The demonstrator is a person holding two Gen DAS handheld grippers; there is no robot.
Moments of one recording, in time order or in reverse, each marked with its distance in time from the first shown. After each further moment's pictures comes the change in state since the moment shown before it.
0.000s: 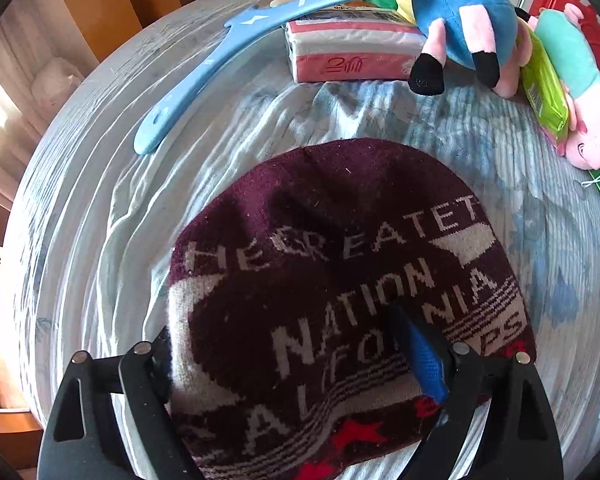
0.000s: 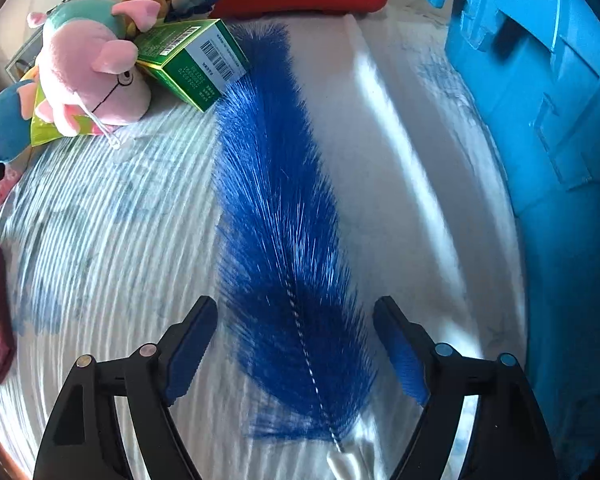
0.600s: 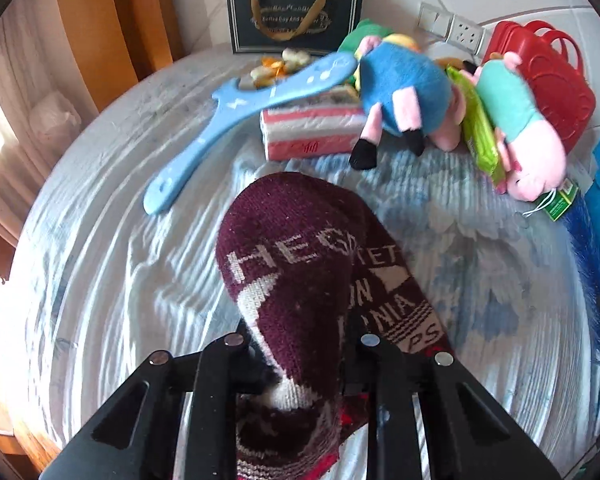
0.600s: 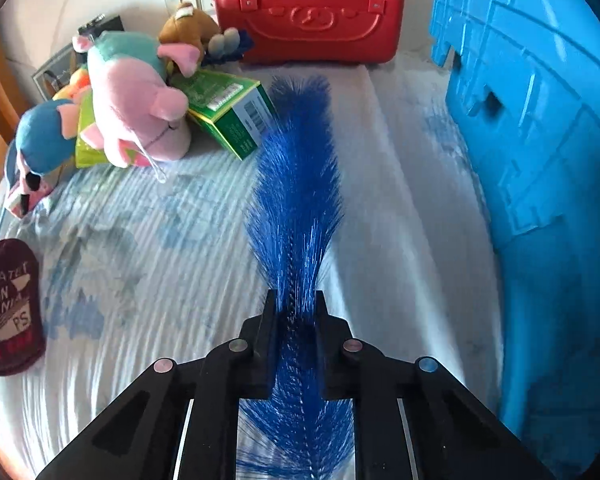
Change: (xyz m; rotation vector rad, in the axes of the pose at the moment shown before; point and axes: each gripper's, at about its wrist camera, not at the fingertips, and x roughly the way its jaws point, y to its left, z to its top) left arm -0.083 -0.015 -0.011 0.048 -0.217 -0.058; right arm -0.059 0.007 -0.013 -0.028 -0.144 0.031
